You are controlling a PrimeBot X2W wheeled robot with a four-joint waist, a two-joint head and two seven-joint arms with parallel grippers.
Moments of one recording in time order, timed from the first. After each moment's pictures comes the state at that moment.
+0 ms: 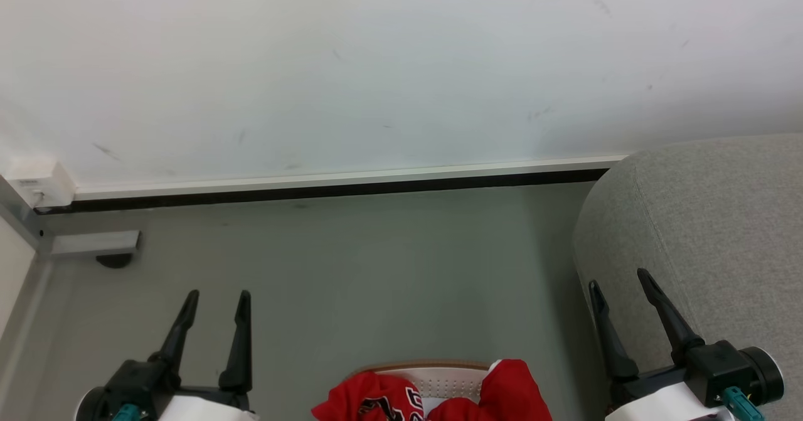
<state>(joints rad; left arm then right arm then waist) -0.06 0.05 0.04 0.14 -0.08 -0.13 -0.26 -0.13 -0.05 0.13 0.22 0.12 0.13 -0.26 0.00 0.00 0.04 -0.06</state>
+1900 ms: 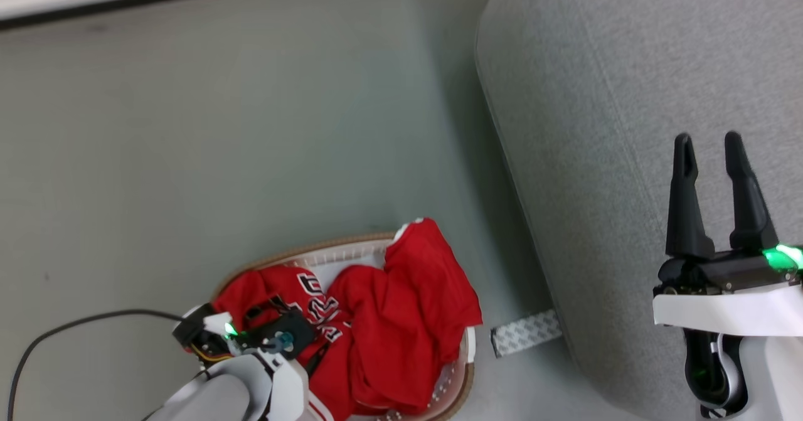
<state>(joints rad) -0.63 0.27 -0.83 0.96 -0.10 -0.13 -0.21 -0.32 -0.05 0.07 0.03 0.45 0.13 -0.26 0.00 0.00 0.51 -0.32</state>
